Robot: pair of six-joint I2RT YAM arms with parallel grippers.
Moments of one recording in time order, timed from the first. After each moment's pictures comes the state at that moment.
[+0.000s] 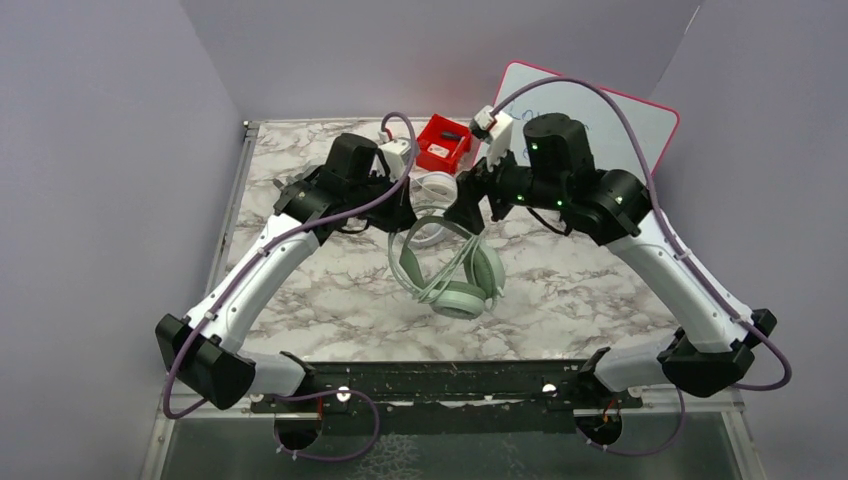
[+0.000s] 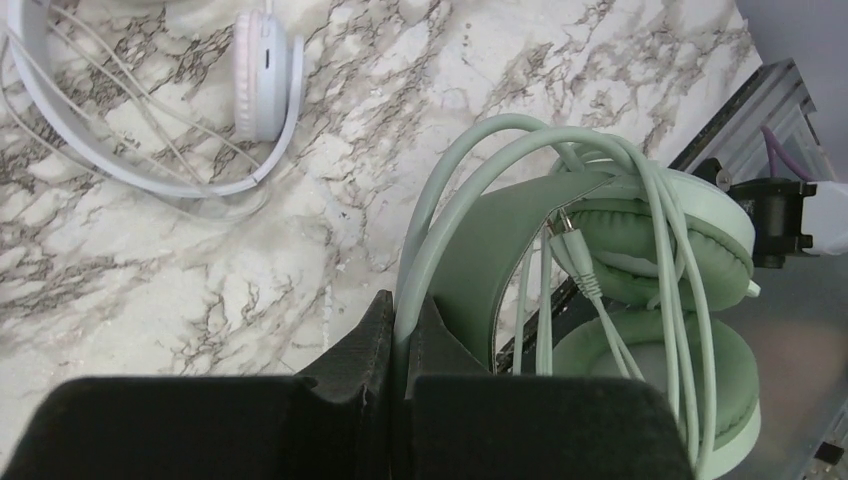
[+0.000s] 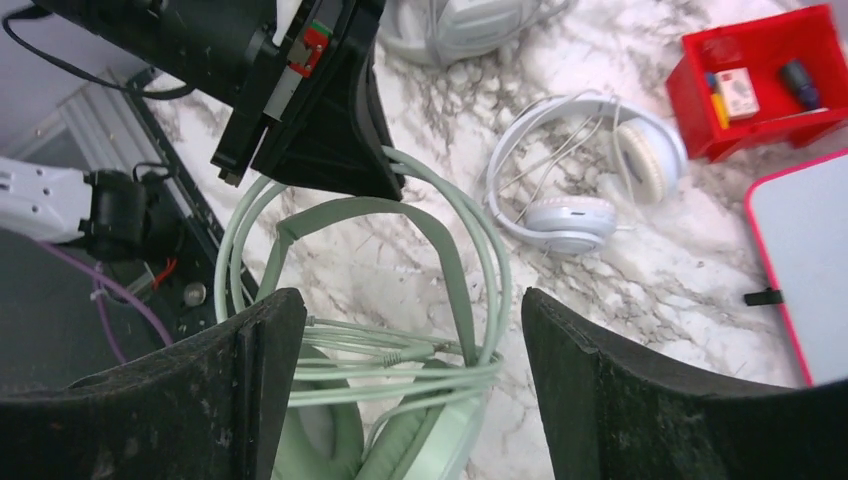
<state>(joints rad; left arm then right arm) -0.56 1.34 1.42 -0.76 0.40 -0.19 0.77 1.38 1.72 -0.84 -0.23 0.01</state>
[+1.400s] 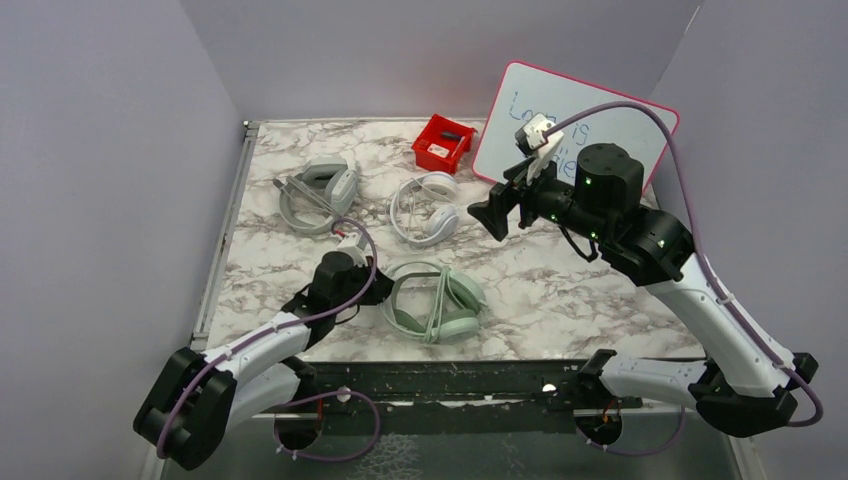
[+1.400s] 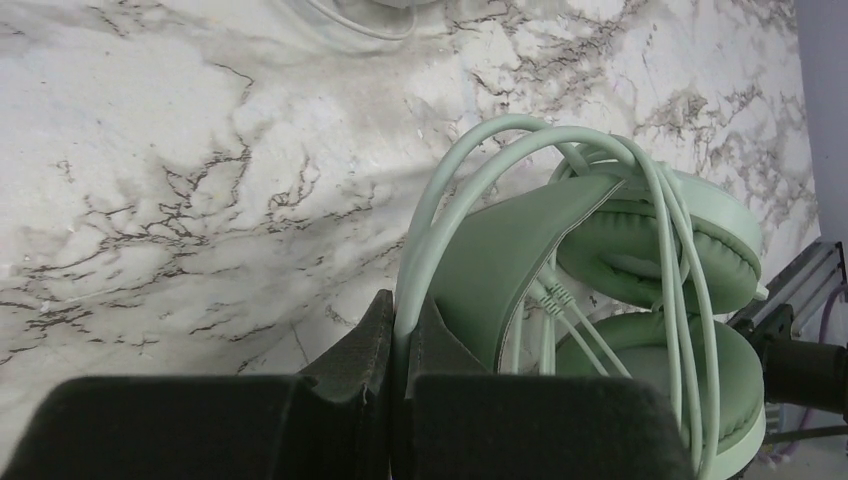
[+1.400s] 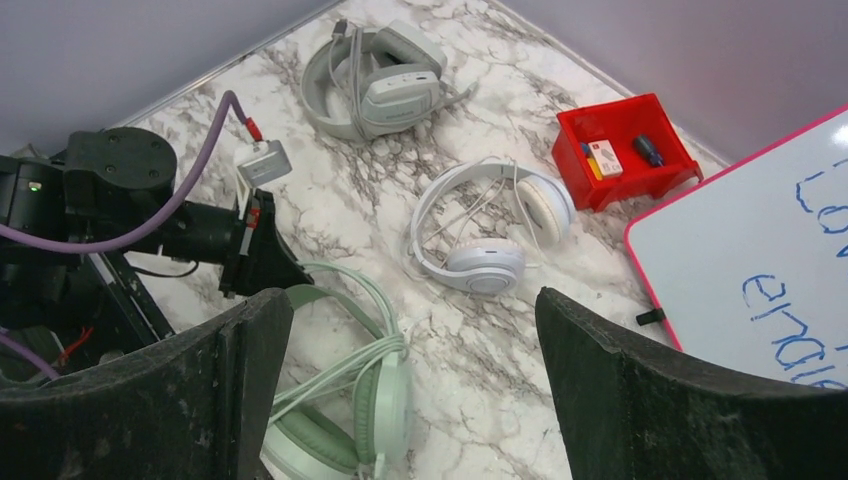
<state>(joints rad) -0.54 1.01 0.27 0.22 0.19 -0.63 0.77 1.12 1.51 -0.63 -0.06 -0.05</state>
